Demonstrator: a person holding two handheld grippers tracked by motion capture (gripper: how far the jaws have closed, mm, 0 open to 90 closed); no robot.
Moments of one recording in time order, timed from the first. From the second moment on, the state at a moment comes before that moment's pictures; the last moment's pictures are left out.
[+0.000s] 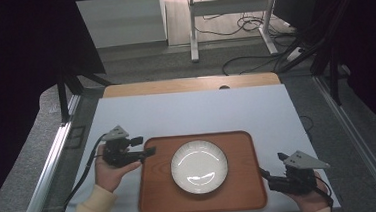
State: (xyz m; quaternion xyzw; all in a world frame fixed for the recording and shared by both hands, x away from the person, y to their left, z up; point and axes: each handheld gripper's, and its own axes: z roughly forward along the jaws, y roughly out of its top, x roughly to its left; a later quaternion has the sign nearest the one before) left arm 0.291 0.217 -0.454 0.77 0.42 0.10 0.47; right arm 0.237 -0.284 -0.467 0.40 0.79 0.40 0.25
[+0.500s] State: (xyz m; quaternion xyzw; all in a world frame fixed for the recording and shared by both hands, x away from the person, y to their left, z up) left arm 0.239 0.257 -0.471 0.78 0.43 0.13 0.44; right arm 0.239 -0.282 -0.471 0.39 0.80 0.39 0.24
